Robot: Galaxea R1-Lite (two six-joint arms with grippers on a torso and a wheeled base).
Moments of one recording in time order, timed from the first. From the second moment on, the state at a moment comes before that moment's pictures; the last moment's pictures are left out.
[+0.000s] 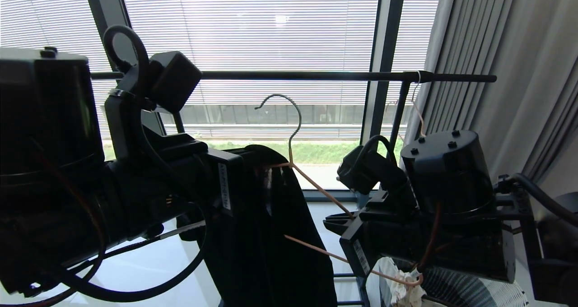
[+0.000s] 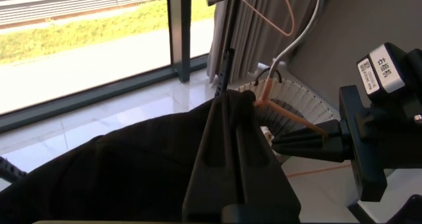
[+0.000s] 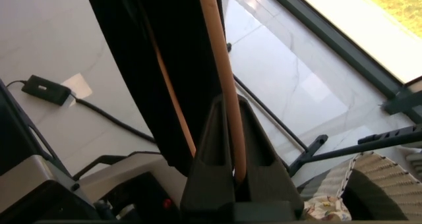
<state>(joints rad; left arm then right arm) -0.78 1.37 -0.91 -0.22 0.15 -0.12 1.00 1.66 -0.99 -0.17 -0.06 0.06</state>
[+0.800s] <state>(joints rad) -0.85 1.35 -0.92 -0.22 0.15 -0.12 1.02 1.64 -0.94 -0.23 -0.09 0.07</state>
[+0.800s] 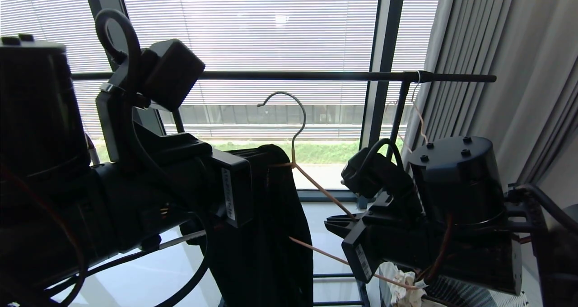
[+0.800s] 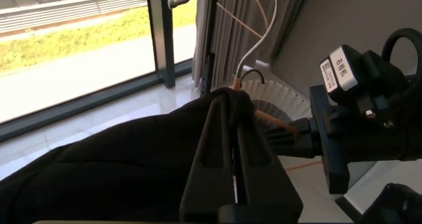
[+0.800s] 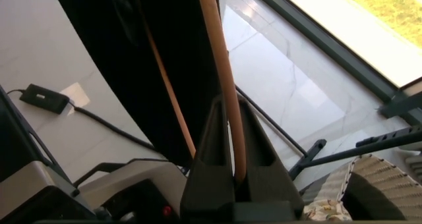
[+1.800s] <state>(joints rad) -0.65 1.12 -0.70 -0.14 -0.19 0.13 0.95 1.48 -0.75 -0.27 0.11 -0.16</state>
